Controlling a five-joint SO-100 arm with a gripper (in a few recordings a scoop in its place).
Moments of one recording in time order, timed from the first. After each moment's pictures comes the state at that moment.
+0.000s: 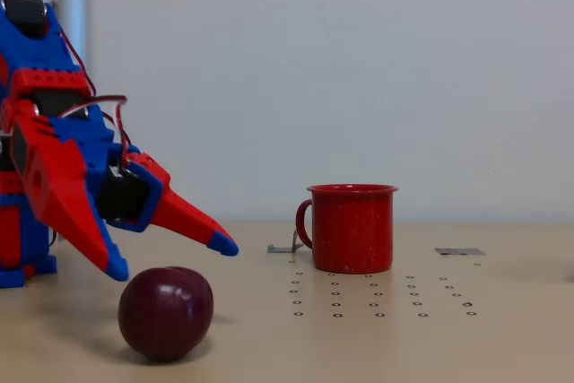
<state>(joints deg) 47.2 87.4 129.7 -12.8 -99.4</state>
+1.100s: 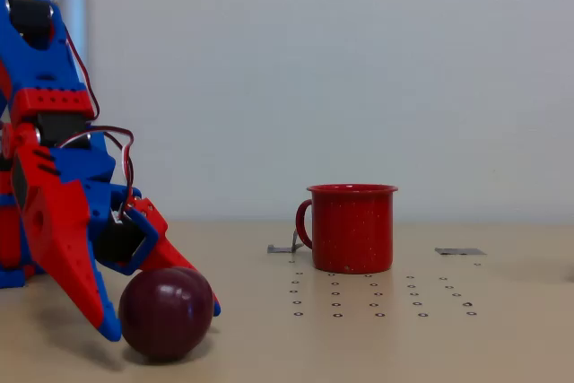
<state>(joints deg) 48.2 78.3 128.2 -12.9 -105.4</state>
